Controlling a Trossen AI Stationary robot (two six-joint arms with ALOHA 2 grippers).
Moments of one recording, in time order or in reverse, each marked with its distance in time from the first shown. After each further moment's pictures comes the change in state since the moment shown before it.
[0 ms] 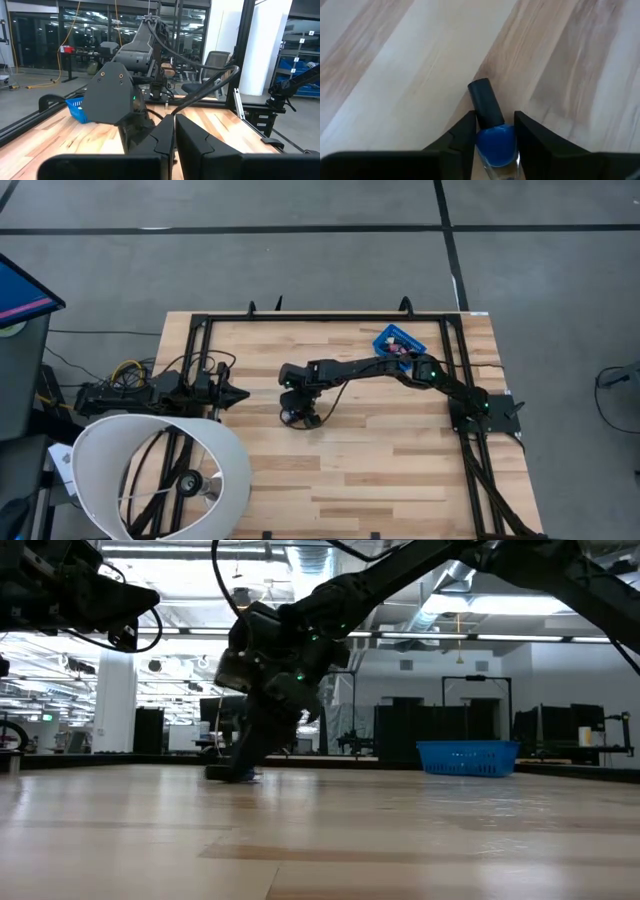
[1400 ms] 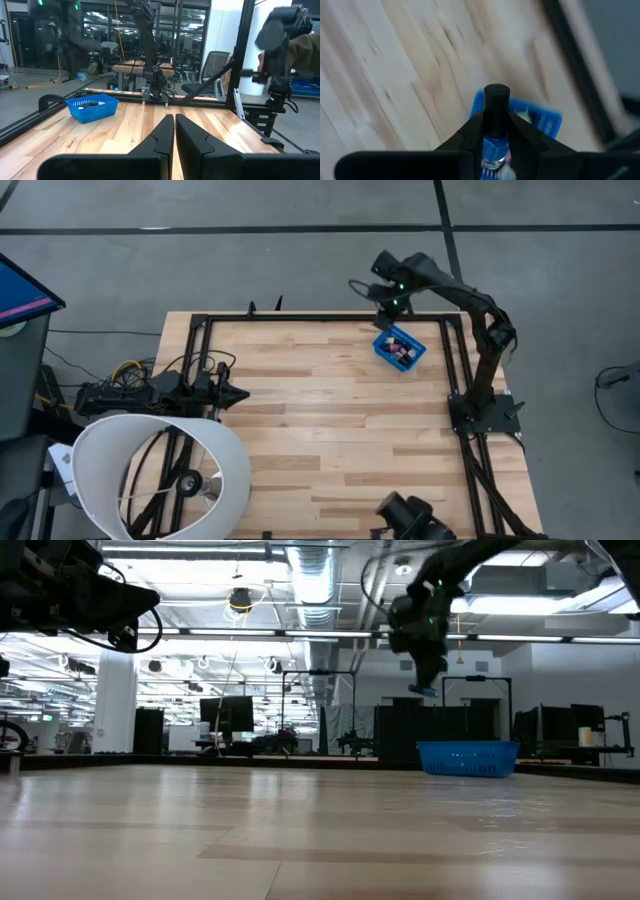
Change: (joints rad) left arm 0.000 0.000 0.000 0.000 0.000 0.000; right arm -0.700 -0.564 -0.129 -0.746 0.213 0.129
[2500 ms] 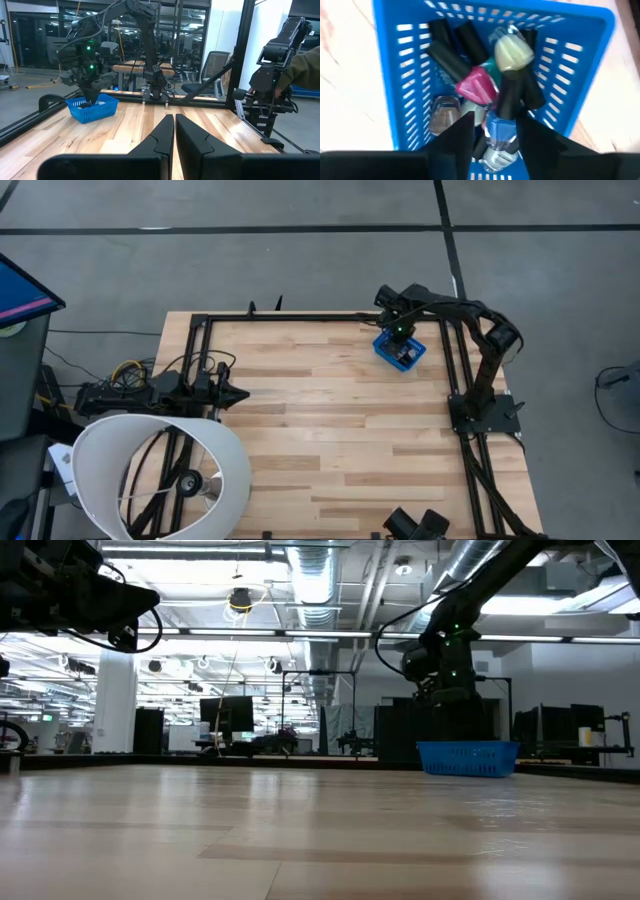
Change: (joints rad) left arm 0.000 0.000 0.000 0.000 0.000 0.000; right arm -0.004 -0.030 -0.470 0.237 0.227 0.128
